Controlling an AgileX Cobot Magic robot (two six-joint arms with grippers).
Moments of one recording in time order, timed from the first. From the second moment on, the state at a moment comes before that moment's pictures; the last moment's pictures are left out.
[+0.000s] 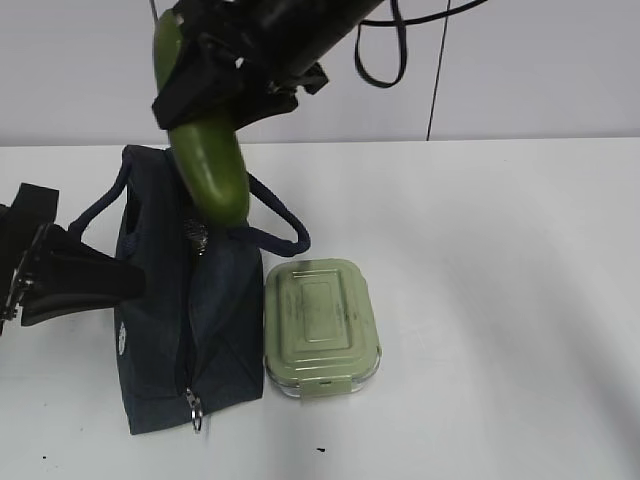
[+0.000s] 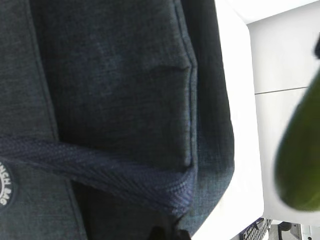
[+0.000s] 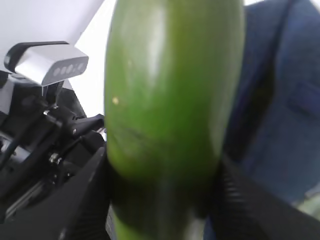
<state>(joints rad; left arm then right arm) 0.01 1.37 -0.60 -1.30 0.97 0.85 0.46 2.07 -2.04 0.79 1.21 -0.37</state>
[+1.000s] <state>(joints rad) 0.01 1.37 -0.60 -1.30 0.97 0.85 0.52 2.29 -2.04 0.78 1.12 -0.31</state>
